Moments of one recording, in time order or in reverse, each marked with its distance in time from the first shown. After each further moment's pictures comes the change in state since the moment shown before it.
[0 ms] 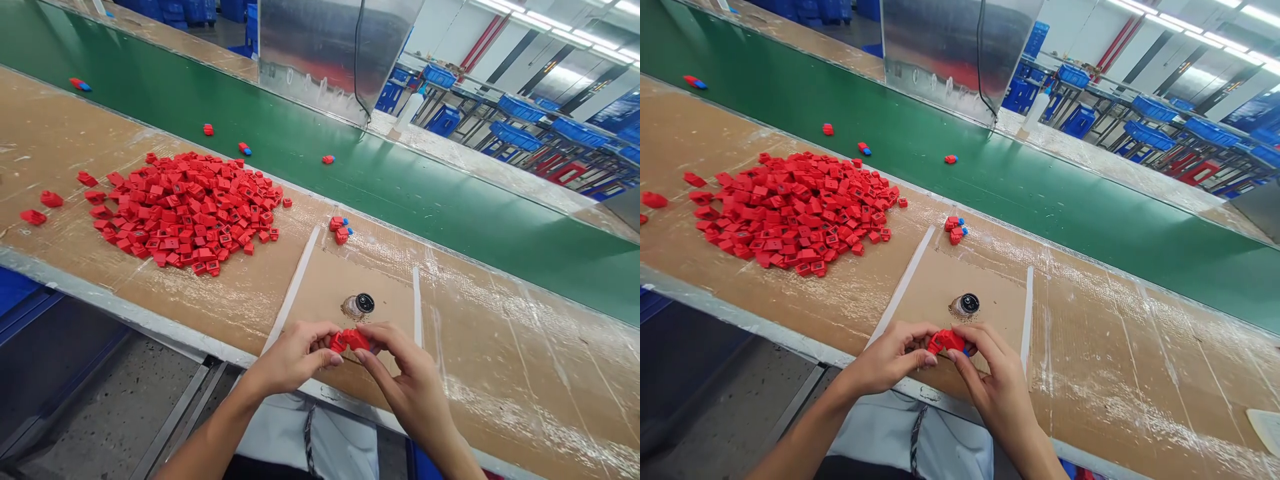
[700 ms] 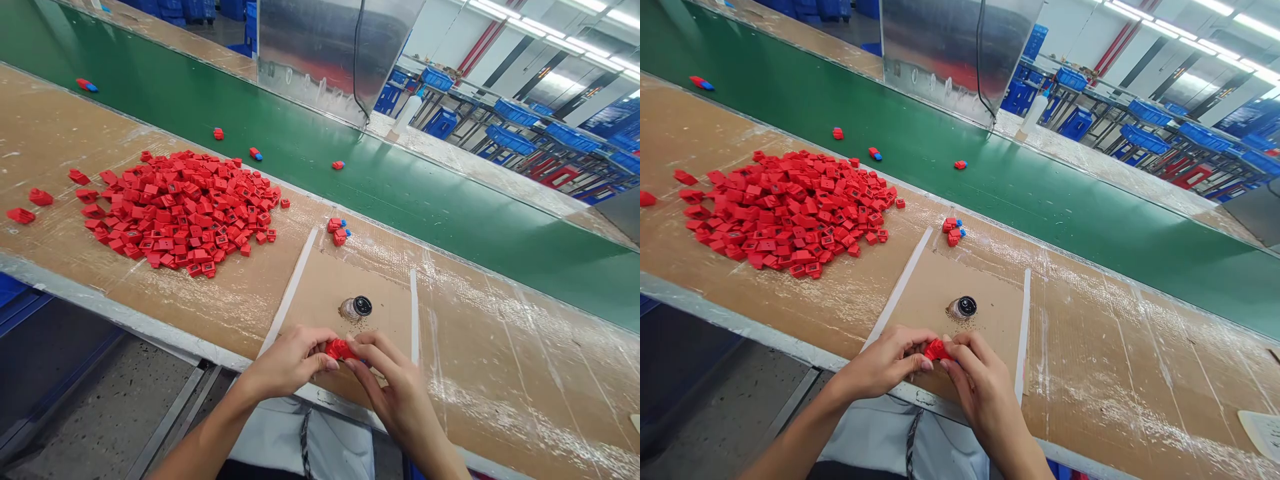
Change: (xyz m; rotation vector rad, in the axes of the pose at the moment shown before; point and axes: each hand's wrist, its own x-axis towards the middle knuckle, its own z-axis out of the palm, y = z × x) left_hand 0.000 0.002 -0.004 0.172 -0.051 -0.024; right_hand -0.008 0.003 0.008 -0.071 -0.100 -0.045
